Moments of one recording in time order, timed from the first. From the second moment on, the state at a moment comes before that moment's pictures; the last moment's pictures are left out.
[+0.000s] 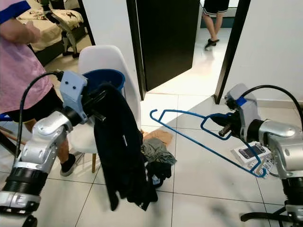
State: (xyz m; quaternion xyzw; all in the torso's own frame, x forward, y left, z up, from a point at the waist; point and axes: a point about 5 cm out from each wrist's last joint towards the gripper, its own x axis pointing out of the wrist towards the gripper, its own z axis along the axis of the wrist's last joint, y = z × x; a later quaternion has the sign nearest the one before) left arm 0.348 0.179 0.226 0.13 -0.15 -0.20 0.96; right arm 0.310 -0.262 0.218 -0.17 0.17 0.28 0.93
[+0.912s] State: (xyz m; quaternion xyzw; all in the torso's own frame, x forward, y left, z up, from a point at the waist) left arm 0.368 0.165 0.250 0.12 -0.21 -0.17 0.96; right arm 0.298 -0.198 0.274 -0.13 0.23 0.32 0.91
